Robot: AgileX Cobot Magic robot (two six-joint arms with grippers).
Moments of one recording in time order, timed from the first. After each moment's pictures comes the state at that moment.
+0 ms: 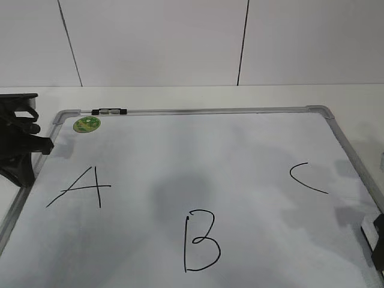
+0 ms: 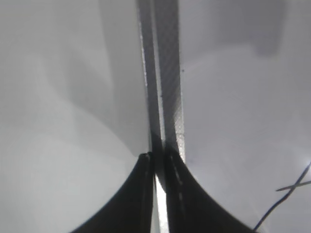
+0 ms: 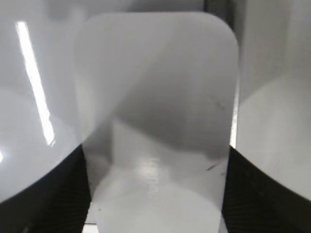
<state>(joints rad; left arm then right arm) -0.09 1.93 -1.22 -0.10 0.90 0.02 -0.02 1.45 -0.69 0.15 0.90 -0.07</state>
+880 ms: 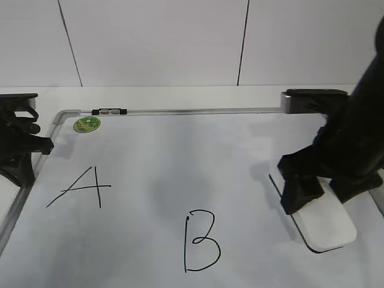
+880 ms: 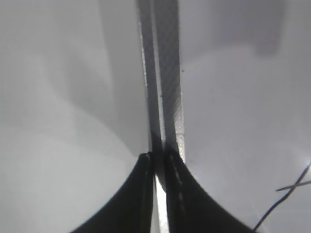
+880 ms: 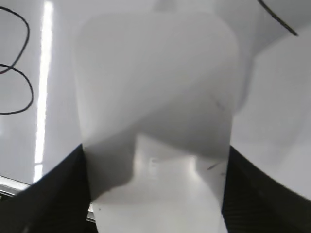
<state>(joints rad) -0.09 1.93 -1.22 -0.10 0.90 0.02 0.38 1.58 -1.08 0.18 1.08 0.04</state>
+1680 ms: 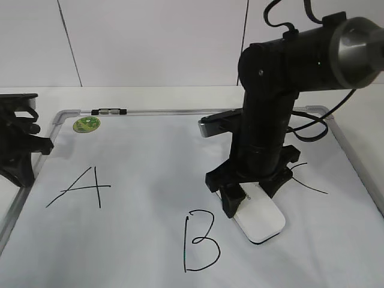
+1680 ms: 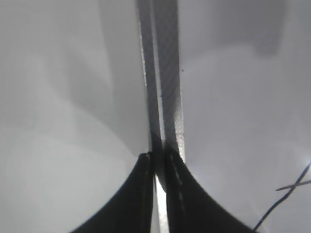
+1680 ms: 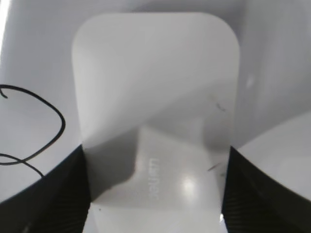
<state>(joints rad) -0.09 1.93 -1.22 -0.10 0.90 0.02 0.55 1.99 -1.39 0.07 1.09 0.06</state>
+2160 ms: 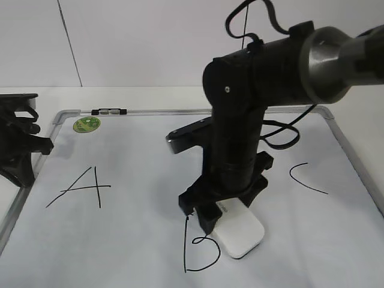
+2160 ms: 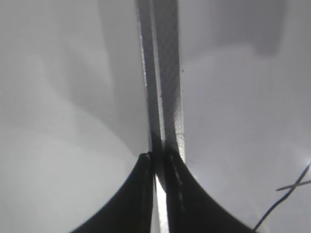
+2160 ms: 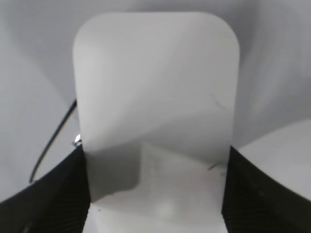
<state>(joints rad) -0.09 1.94 -1.22 -0.10 0.90 0.02 0.70 2.00 -1.40 0.05 1.09 0.07</state>
